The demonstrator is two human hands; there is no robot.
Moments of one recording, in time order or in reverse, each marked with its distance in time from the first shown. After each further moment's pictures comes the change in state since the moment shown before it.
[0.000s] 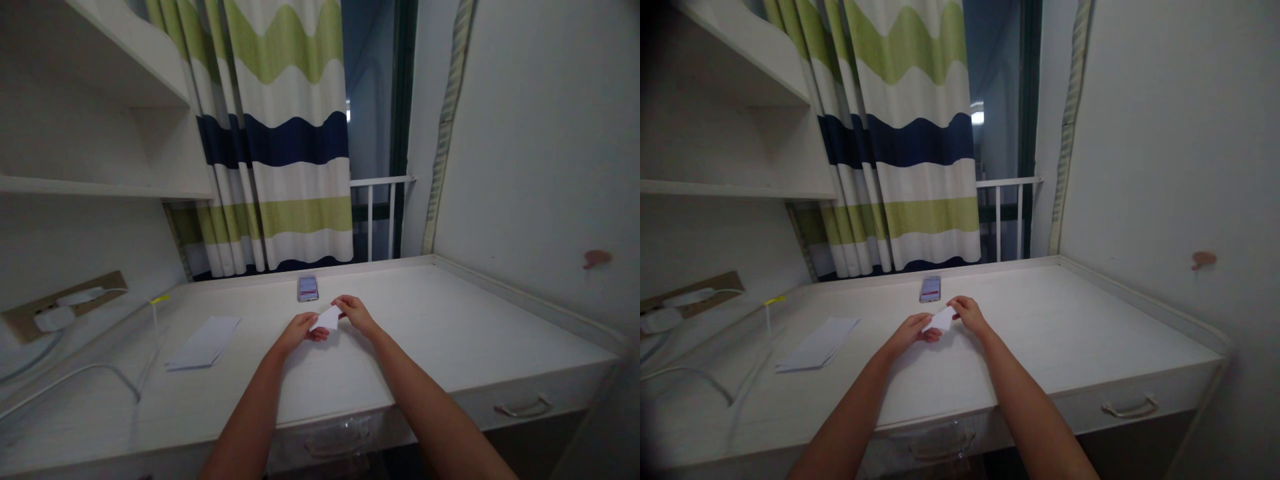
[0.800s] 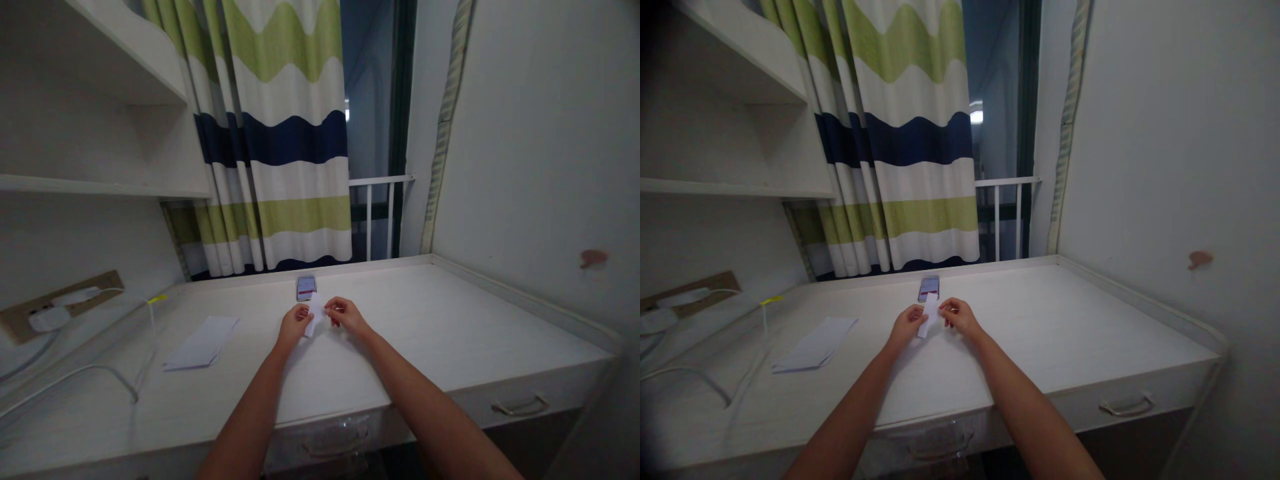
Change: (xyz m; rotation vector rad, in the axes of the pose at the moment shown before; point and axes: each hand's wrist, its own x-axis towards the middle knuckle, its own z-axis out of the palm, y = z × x) left_hand 0.010 -0.001 -0.003 0.219 0.398 0.267; right_hand -0.007 0.000 0.016 -0.051 -0.052 -0.023
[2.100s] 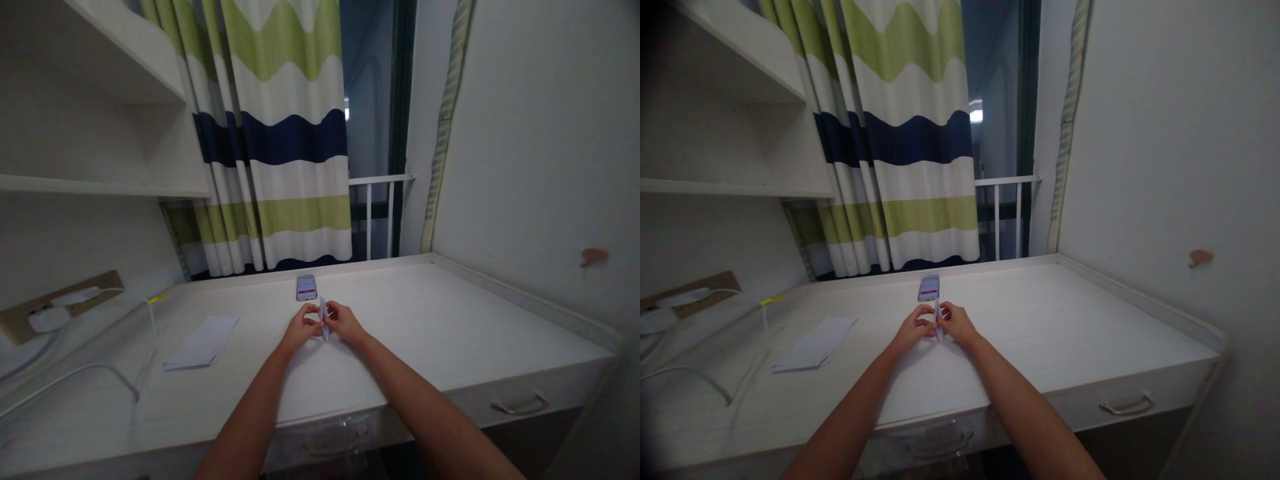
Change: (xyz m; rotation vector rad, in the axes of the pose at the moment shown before) left_hand -0.010 0.002 0.009 -0.060 -0.201 -0.008; right_hand -0.002 0.015 0.006 -0.304 -0.019 -0.116
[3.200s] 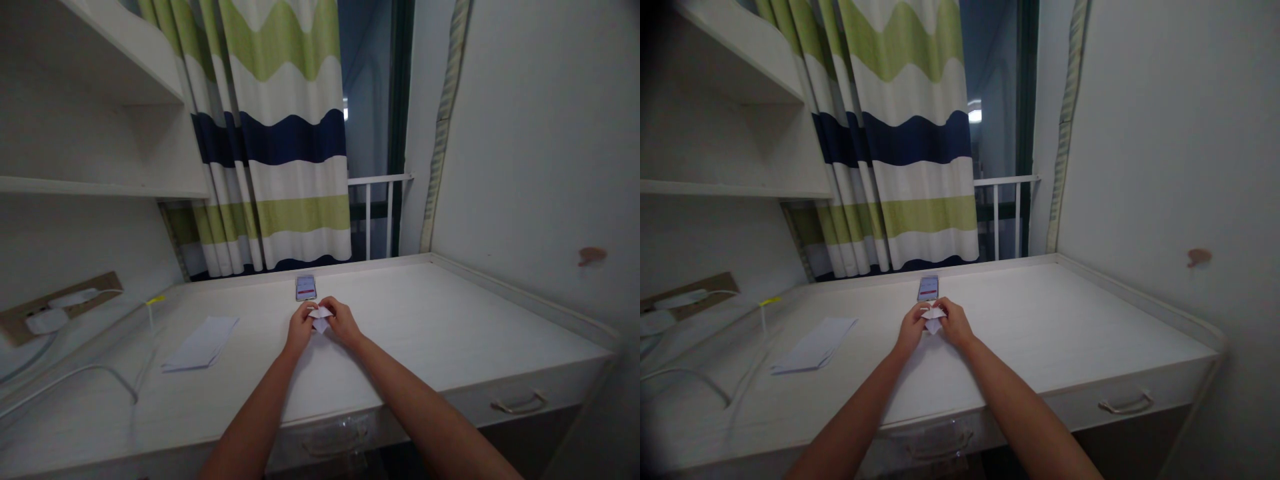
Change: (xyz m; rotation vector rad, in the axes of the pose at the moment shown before) left_hand 0.004 0.000 0.011 -0.046 0.170 0.103; right_hand -0.004 -0.024 0.004 -0.051 0.127 -0.142
